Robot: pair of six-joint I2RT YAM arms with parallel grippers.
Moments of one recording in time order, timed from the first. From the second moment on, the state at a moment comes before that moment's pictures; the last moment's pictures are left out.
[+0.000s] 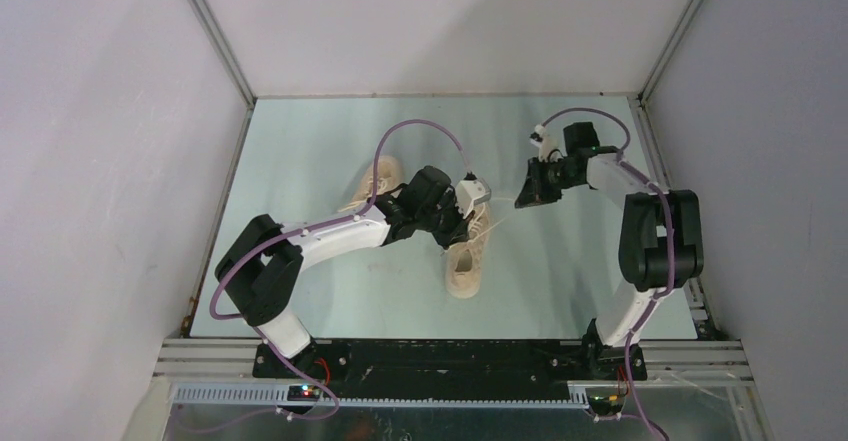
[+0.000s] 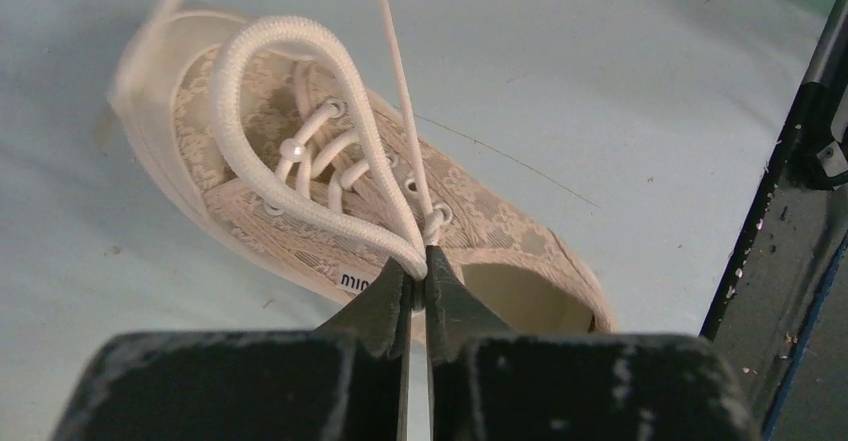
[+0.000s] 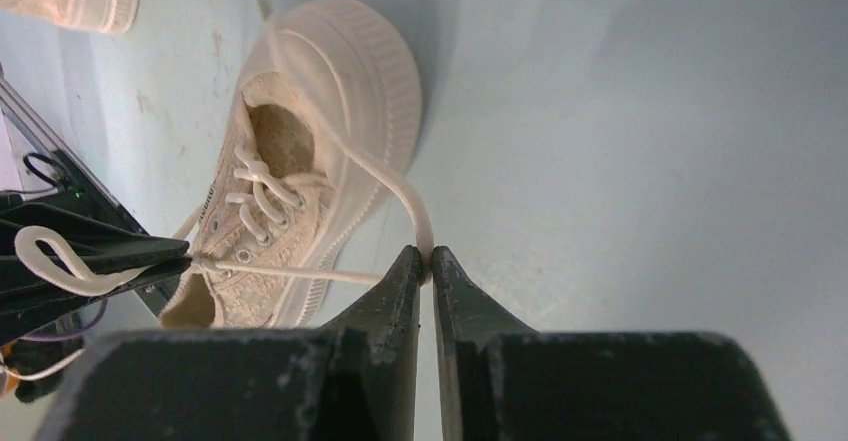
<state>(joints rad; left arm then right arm) -0.82 1.65 1.06 -0.16 0.35 0.09 0.11 1.78 1.18 -0.57 -0.67 -0.01</state>
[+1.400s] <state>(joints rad) -0.84 1.65 1.06 -0.20 0.35 0.14 0.23 2.03 1.42 -0.67 0.05 0.48</state>
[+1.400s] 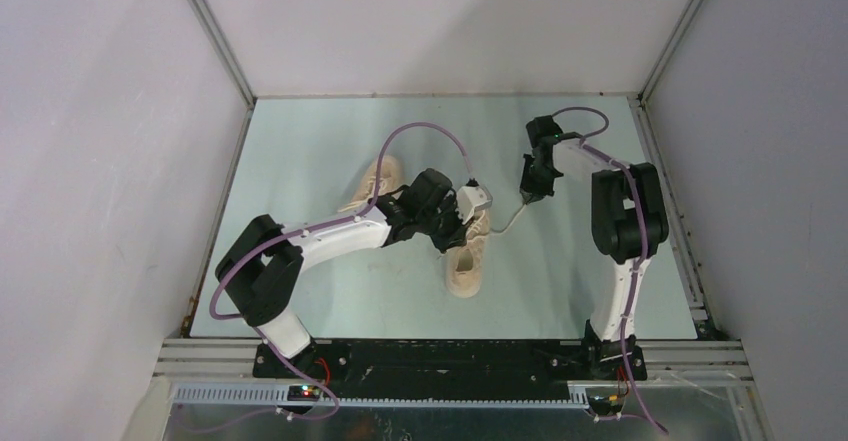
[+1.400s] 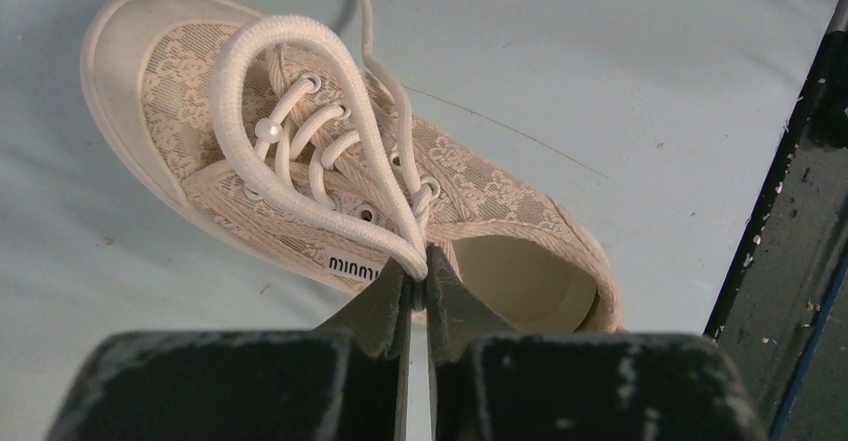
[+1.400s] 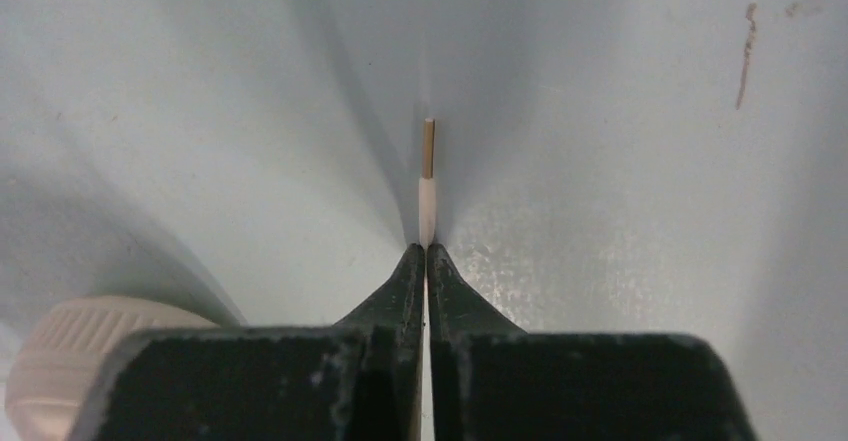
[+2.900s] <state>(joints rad) -0.78 1.73 1.18 -0.38 0.29 0.52 0.15 1.44 1.12 -0.49 -0.98 0.22</state>
